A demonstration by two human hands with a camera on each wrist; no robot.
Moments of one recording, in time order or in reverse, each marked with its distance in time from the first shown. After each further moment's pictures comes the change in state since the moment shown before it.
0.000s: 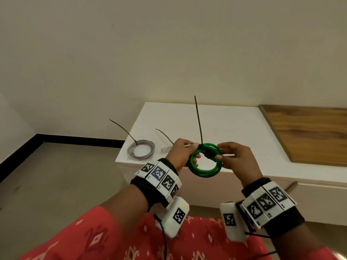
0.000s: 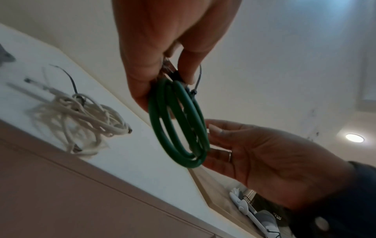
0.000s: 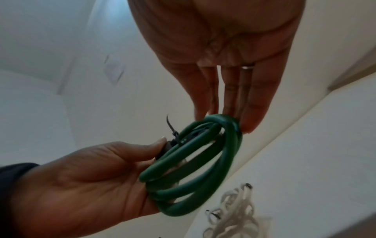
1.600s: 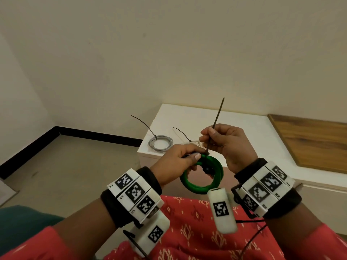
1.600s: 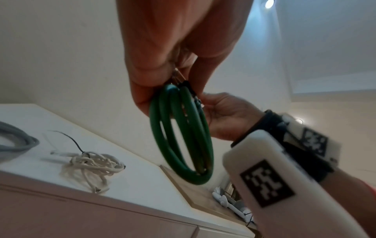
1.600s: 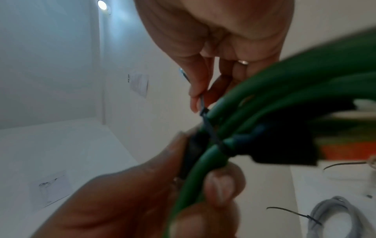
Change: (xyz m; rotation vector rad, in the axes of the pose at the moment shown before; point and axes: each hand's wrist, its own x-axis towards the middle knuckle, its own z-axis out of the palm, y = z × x) left_hand -0.131 0.021 -0.058 0.333 -0.153 0.276; right_hand -0.071 -0.107 0.045 0.461 -0.230 -0.095
